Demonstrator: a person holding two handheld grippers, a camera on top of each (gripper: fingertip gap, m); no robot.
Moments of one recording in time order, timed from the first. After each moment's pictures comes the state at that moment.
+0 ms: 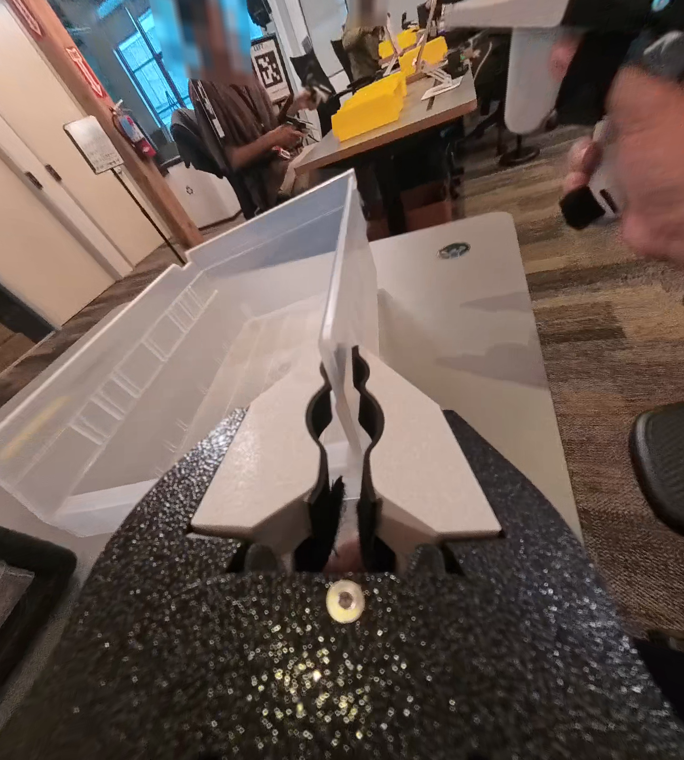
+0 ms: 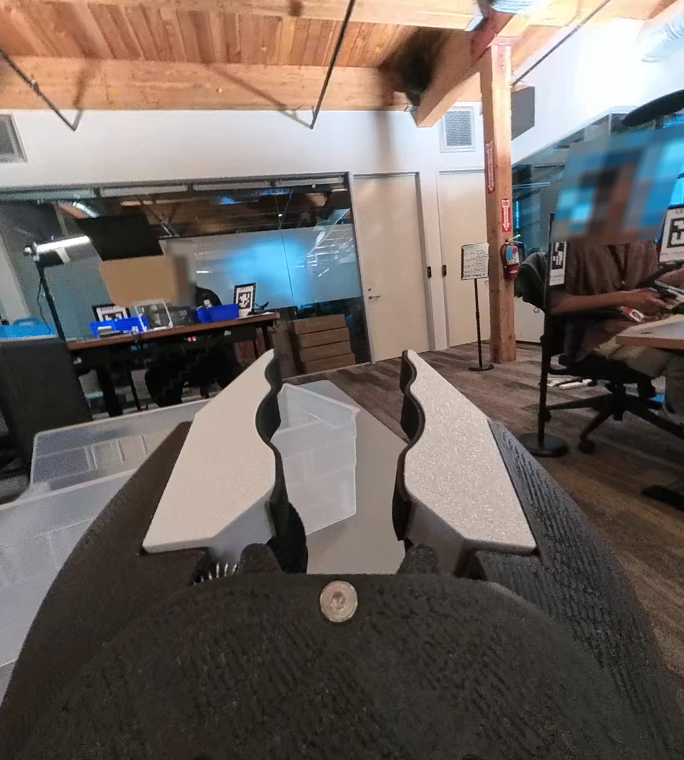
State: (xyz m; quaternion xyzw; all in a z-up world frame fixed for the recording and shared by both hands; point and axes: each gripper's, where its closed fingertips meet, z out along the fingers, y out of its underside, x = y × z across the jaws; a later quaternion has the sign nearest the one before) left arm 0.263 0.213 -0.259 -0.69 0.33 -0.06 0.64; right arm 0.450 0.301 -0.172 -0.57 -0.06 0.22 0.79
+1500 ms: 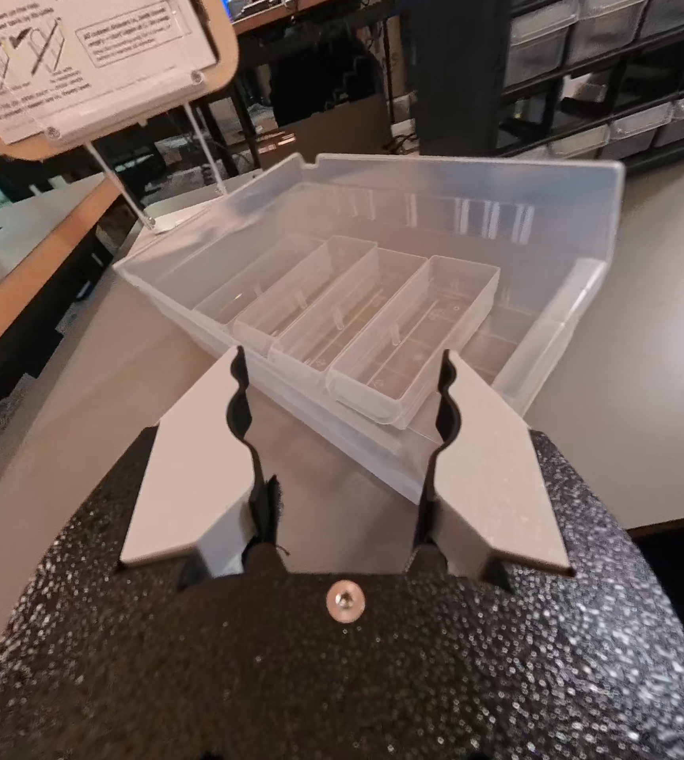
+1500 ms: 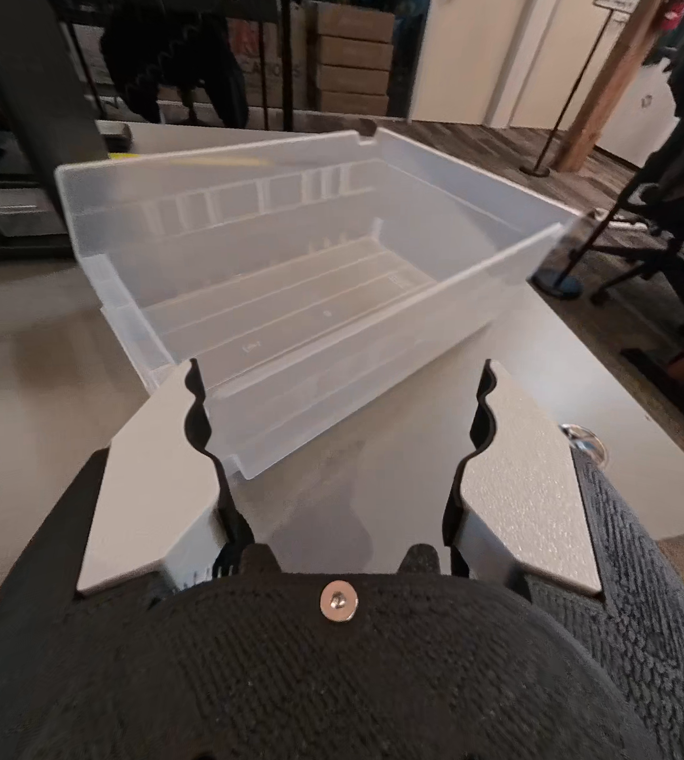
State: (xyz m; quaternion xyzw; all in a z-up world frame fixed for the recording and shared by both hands) left arm -0.130 -0.138 -0.260 -0.79 -0.16 0.25 0.54; right arm 0.320 0.269 -0.274 -0.77 -0.23 0.11 0.58
